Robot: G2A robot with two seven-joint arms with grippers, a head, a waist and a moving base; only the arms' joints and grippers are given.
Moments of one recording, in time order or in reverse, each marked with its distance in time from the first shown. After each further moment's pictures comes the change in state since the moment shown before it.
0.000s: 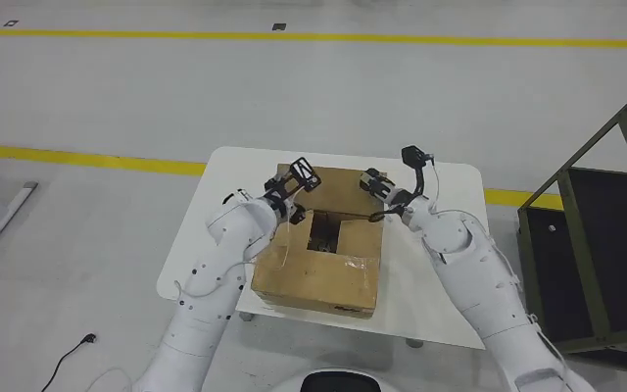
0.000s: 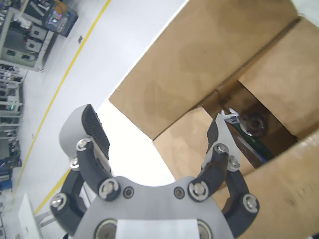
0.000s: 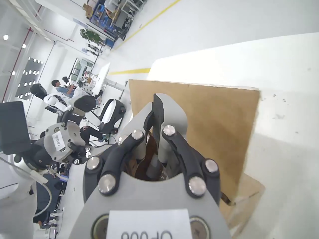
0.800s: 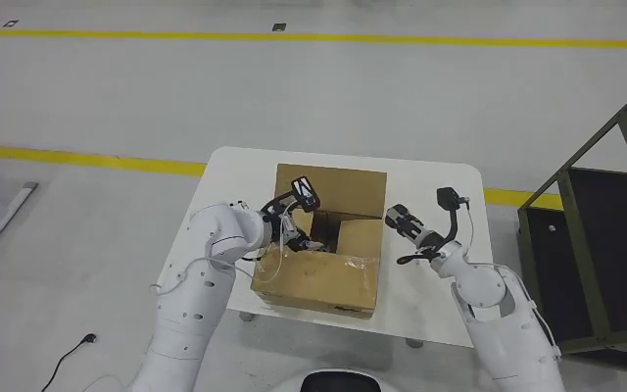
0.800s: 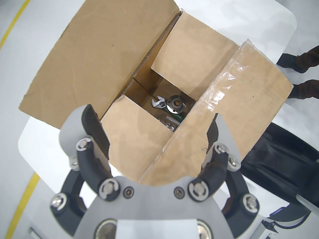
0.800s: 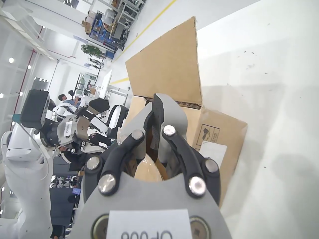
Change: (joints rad) left arm 0.020 0.018 -0.053 -0.006 -0.493 -0.227 -0.269; right arm -0.379 0.056 0.203 -0.373 0.029 0.095 0.056
